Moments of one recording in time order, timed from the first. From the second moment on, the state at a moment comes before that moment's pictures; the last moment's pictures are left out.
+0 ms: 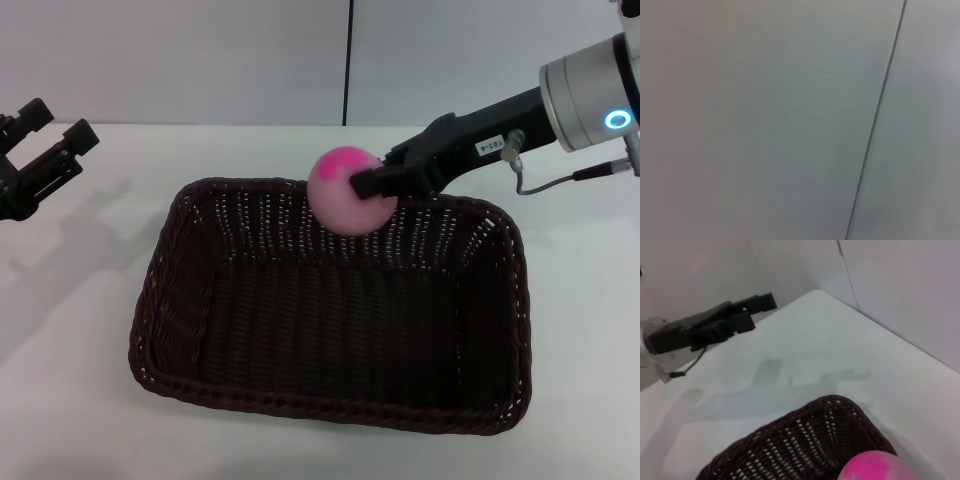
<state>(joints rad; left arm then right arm) -0.10 -2.06 0.93 0.74 1.21 1.47 -1.23 0.75 2.07 -1.13 -1.04 -2.10 -1.52 2.18</state>
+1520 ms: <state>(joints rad) -0.08 -2.06 0.46 0.29 1.21 1.64 -0.68 0.27 2.09 -0.91 -0.19 -0.85 -1.72 0.63</state>
